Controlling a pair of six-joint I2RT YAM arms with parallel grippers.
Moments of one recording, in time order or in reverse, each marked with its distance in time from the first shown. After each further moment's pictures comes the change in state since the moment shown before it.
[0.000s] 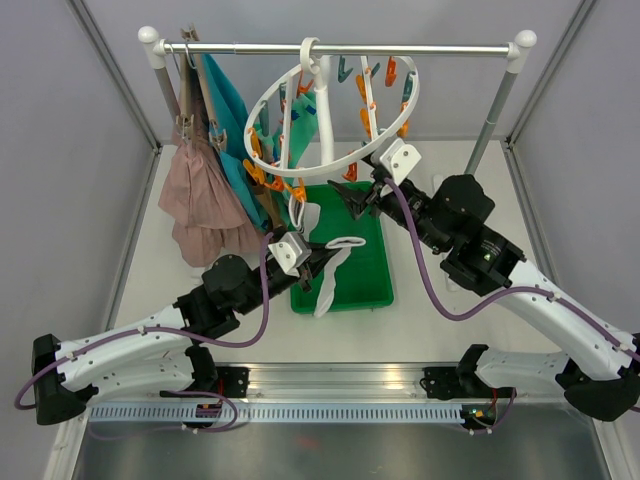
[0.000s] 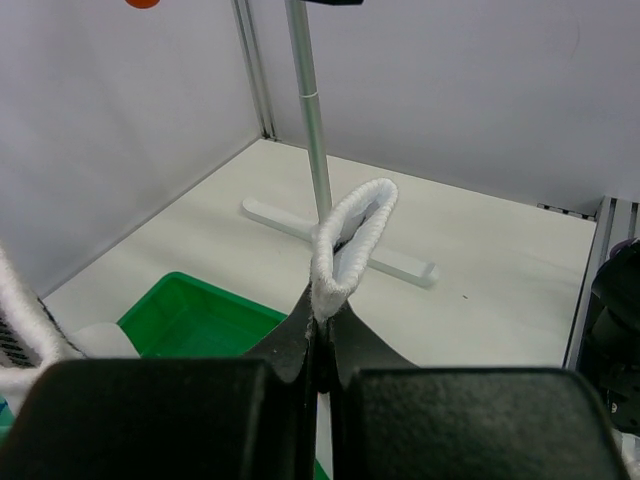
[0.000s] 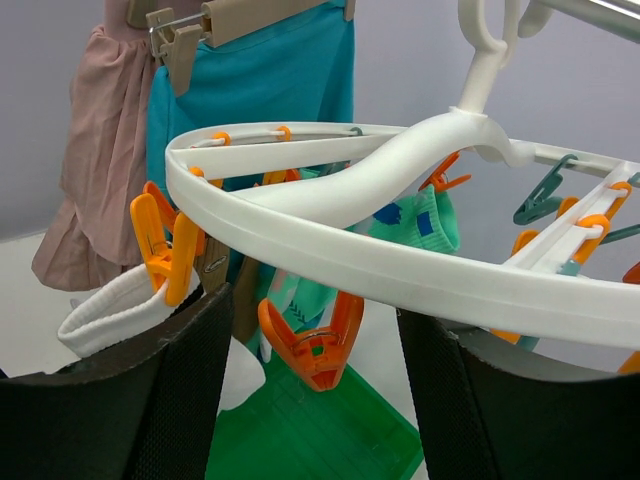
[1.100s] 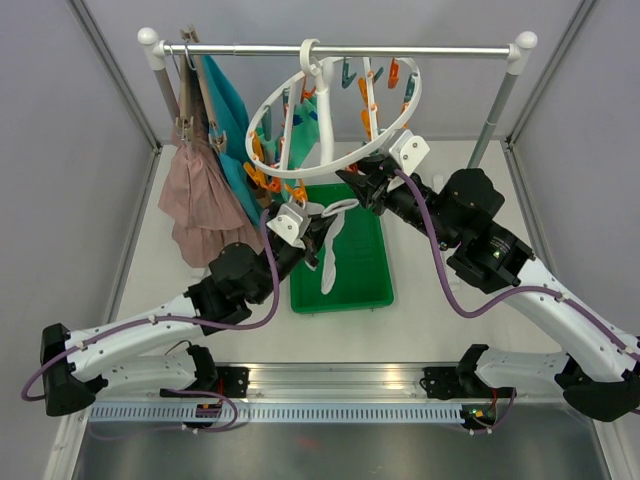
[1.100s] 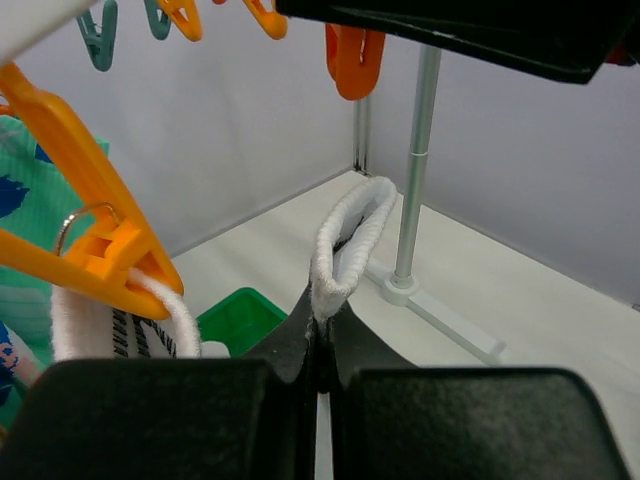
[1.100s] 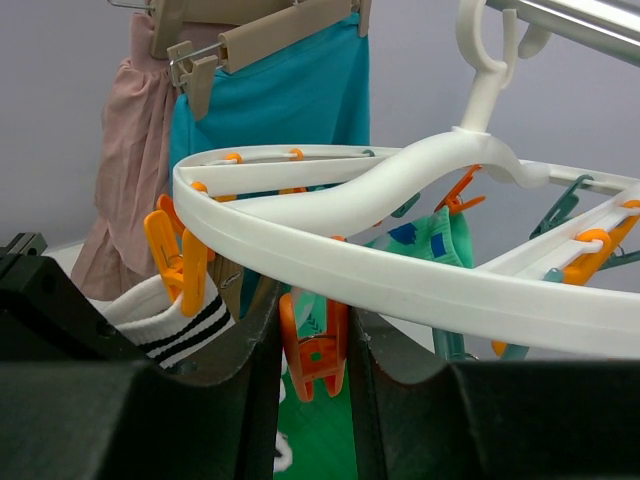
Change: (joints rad) left arm 0.000 0.109 0.111 0.070 -0.246 -0.012; right arm -0.014 0.003 0.061 -0.056 -0.051 0.058
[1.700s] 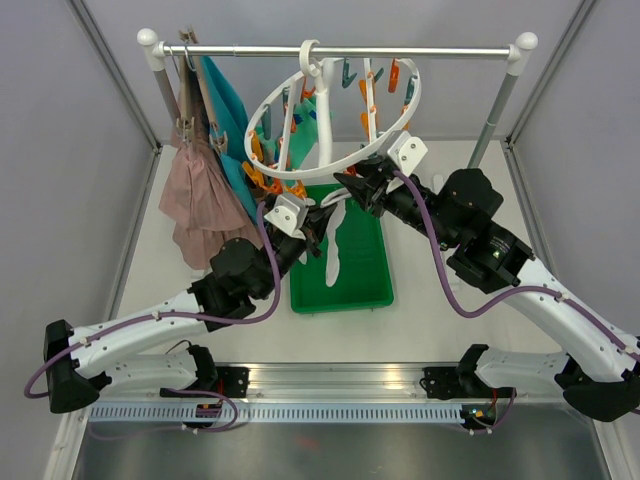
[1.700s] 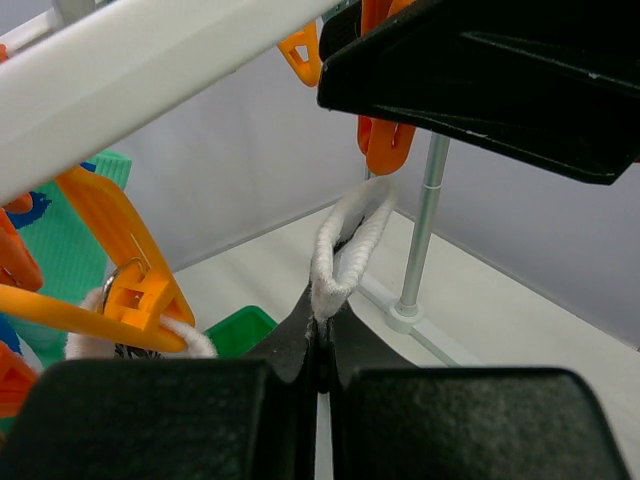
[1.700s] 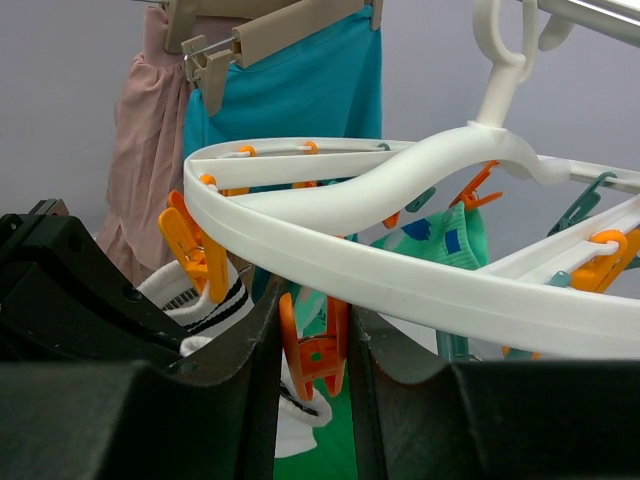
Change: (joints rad) left arm 0.003 0.040 0.044 0.051 -0.065 -0.019; right arm 0.000 0.000 -0.002 -0.013 -0.029 0.014
